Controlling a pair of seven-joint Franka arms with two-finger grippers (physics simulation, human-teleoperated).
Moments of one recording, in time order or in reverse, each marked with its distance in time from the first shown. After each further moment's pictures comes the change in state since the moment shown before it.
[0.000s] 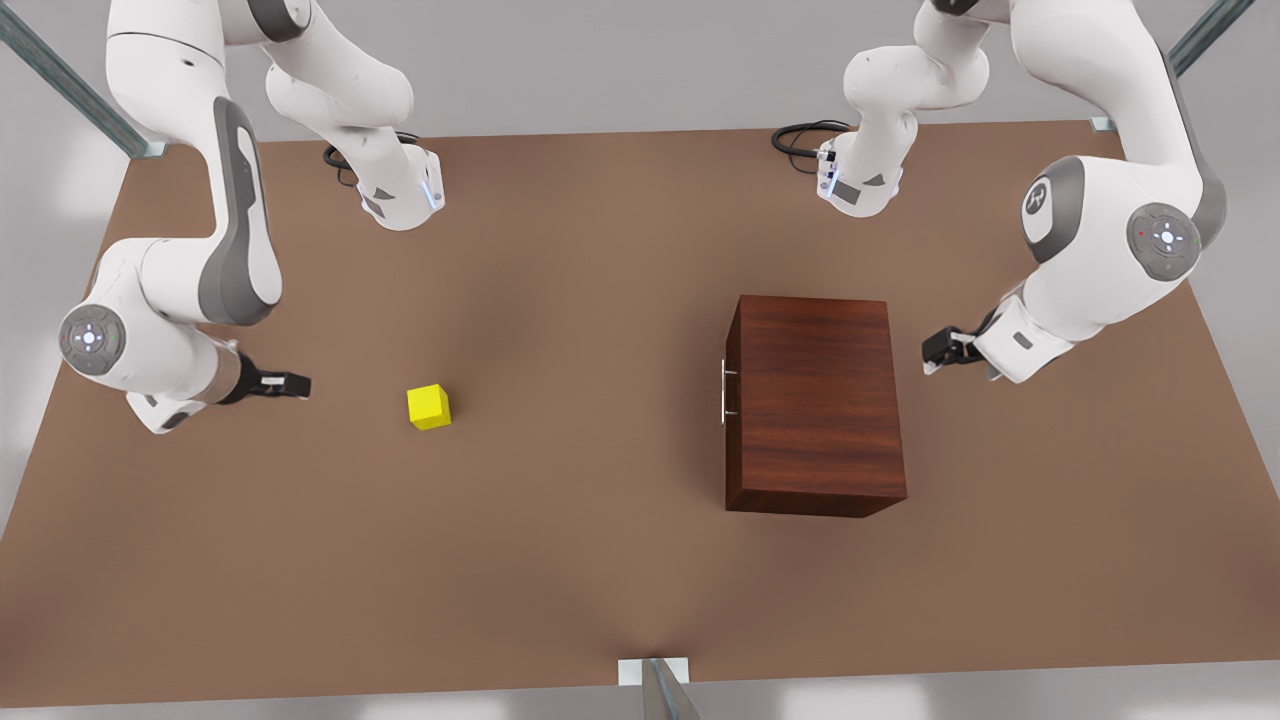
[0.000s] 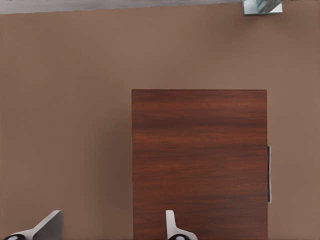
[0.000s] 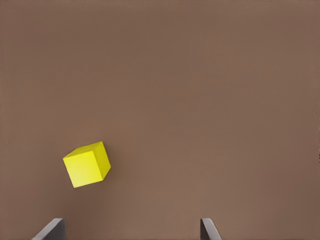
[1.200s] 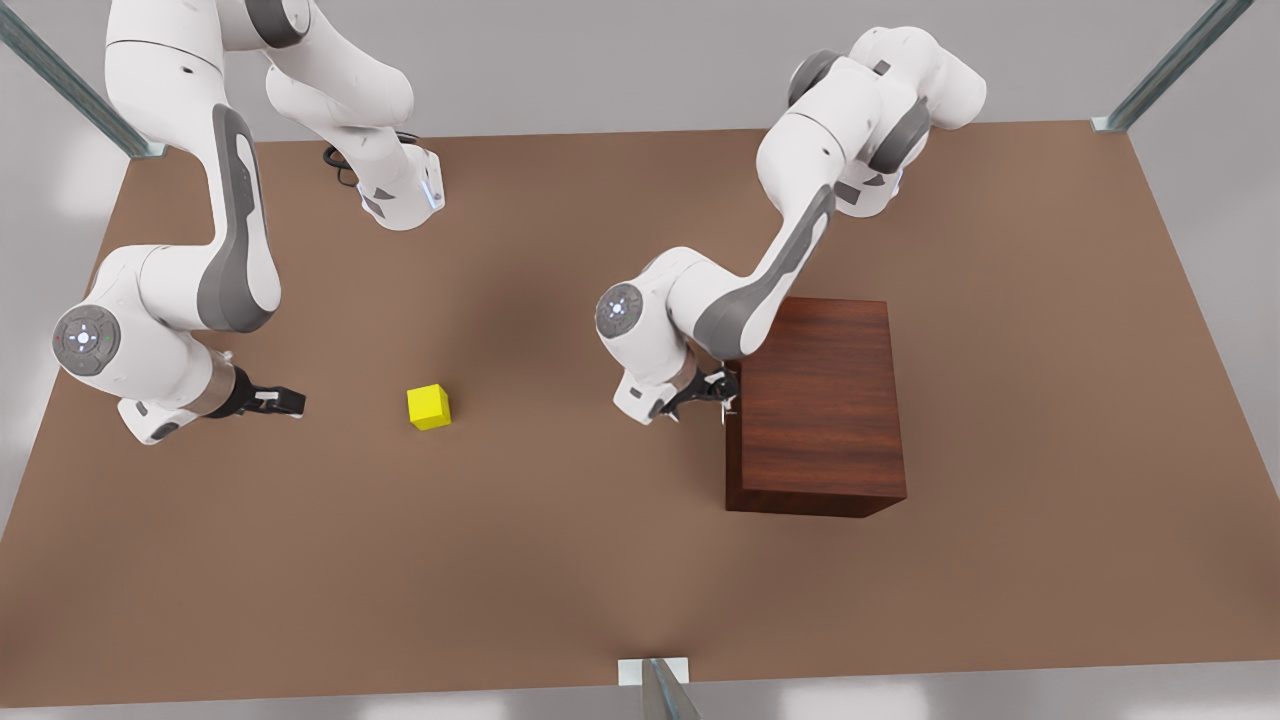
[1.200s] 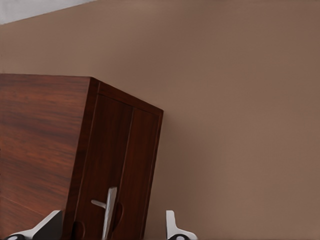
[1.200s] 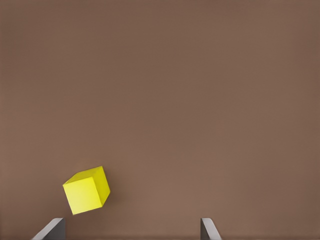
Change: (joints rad) left arm -0.713 0.671 0.051 0.556 0.506 -0.111 -0.867; right arm -0.002 0.026 0.002 0.021 -0.005 0.071 0.010
